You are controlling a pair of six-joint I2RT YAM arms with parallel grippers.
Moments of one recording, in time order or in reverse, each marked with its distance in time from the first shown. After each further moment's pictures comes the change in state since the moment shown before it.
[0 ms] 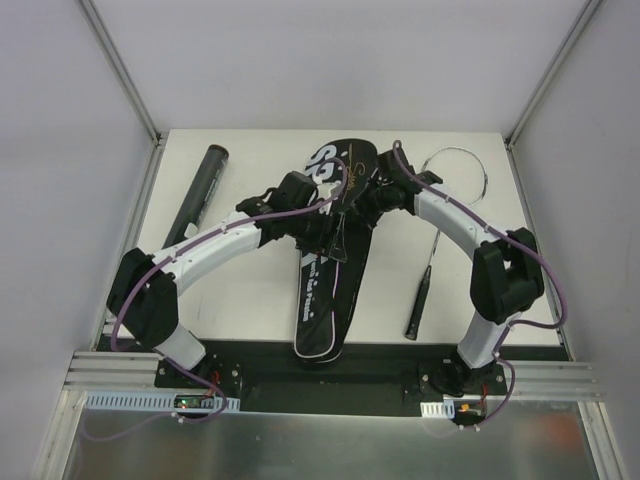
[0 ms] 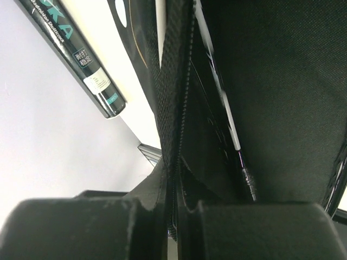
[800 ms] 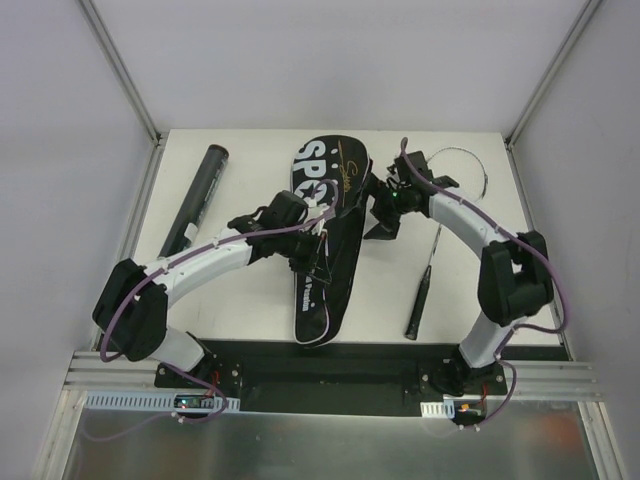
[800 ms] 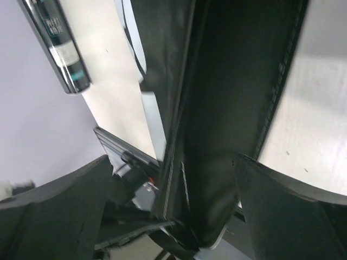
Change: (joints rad) left arm 0.000 -0.071 -0.172 0.056 0.153 -0.026; right arm -0.104 -0.113 -0.143 -0.007 -0.076 -0.404
